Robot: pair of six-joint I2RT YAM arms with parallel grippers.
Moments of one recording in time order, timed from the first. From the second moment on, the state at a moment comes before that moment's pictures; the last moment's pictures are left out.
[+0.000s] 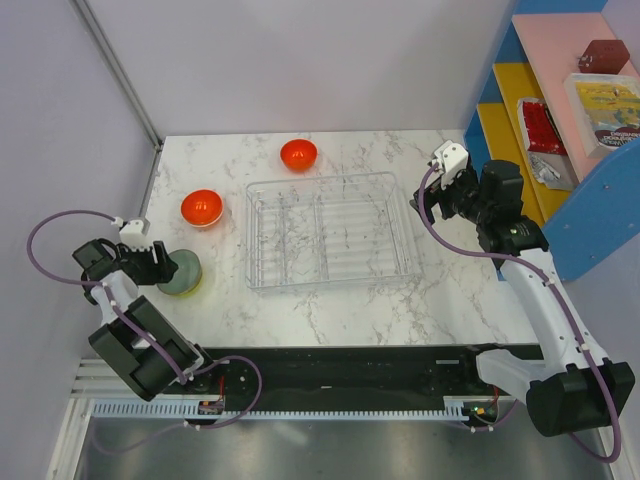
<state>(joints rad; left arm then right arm) 0.79 1.24 0.68 -0.38 0.68 0.58 0.15 1.10 1.05 -0.32 -0.40 -0.40</state>
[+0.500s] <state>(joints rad) 0.79 1.26 0.66 -0.35 0.70 0.58 0.15 1.10 1.05 -0.32 -0.40 -0.40</state>
